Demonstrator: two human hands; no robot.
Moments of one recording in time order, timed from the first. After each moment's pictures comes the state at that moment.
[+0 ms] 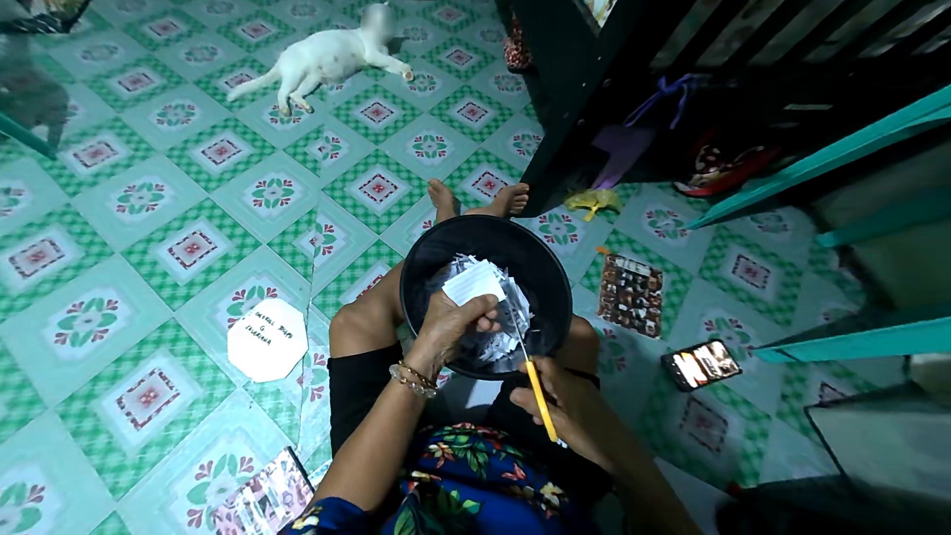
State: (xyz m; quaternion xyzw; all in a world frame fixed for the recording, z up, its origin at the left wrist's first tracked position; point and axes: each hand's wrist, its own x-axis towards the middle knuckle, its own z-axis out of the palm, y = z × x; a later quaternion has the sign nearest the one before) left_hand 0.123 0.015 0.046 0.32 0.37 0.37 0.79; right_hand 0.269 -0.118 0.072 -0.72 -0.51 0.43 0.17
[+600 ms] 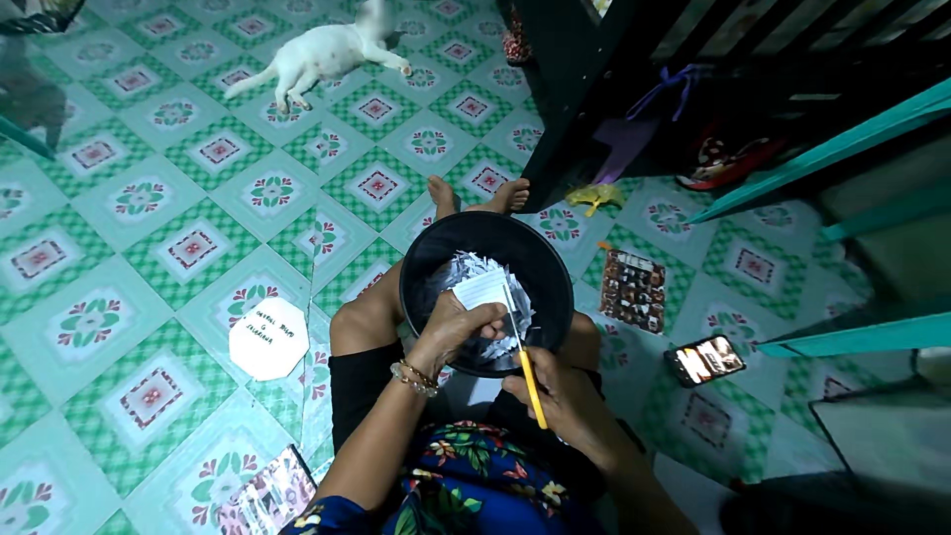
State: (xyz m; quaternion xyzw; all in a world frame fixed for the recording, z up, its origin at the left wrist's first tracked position) left_hand 0.120 0.014 0.045 0.37 0.35 0.32 0.80; right_hand 0.259 -0.114 0.063 -0.72 -0.53 0.39 0.24
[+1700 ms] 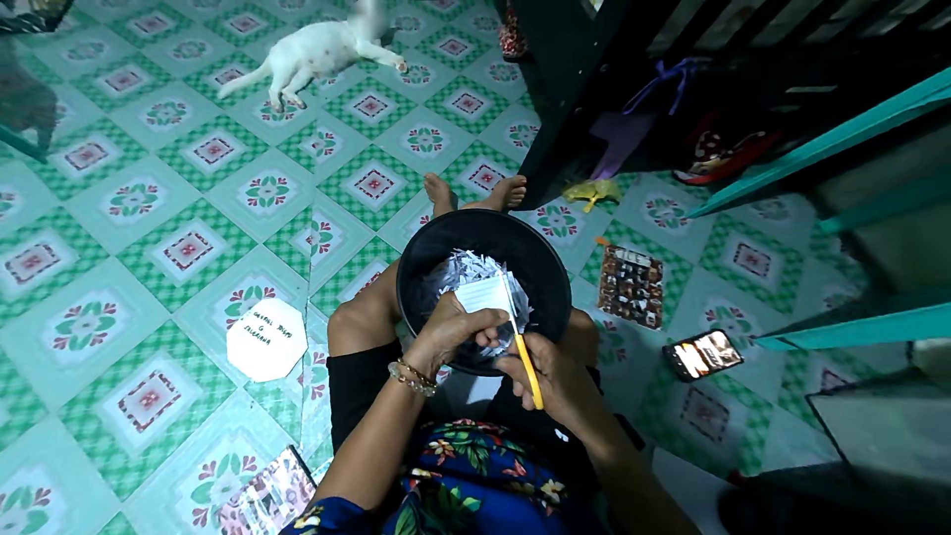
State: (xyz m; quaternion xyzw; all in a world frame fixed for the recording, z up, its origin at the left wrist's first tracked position) left_hand 0.118 0.016 0.041 0.40 0.32 0.28 0.81; right_hand 0.255 -0.094 0.068 -0.71 -0.48 0.44 0.27
